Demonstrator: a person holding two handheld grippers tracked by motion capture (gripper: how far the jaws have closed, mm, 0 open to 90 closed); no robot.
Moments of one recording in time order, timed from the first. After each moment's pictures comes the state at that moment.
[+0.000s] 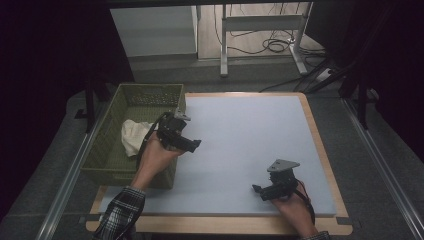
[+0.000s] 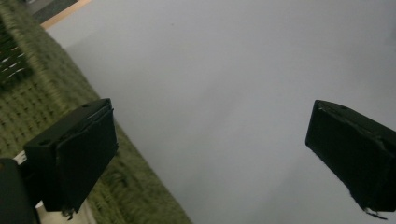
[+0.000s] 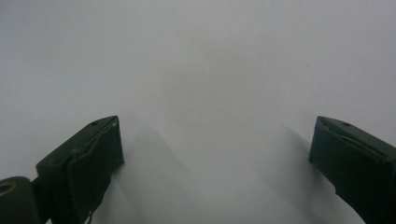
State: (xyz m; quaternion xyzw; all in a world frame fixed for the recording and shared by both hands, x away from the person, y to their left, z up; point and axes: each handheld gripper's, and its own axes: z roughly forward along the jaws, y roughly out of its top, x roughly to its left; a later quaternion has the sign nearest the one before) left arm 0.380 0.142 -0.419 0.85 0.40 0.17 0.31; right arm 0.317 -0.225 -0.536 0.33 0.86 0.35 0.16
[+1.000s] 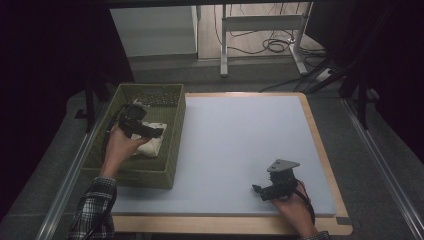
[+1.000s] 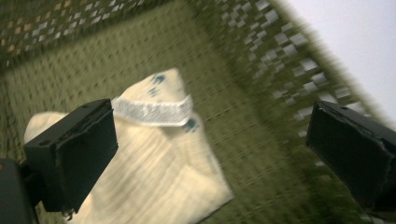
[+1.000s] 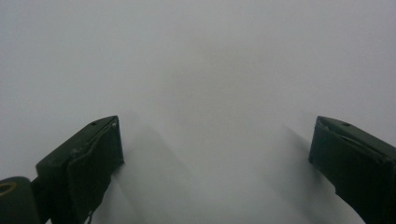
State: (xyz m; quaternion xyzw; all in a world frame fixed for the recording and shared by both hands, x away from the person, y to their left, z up) left arm 0.407 0.254 -0.428 0.80 0.50 0.16 0.27; right arm 0.317 -0.225 -0.536 0.33 0.86 0.35 0.16
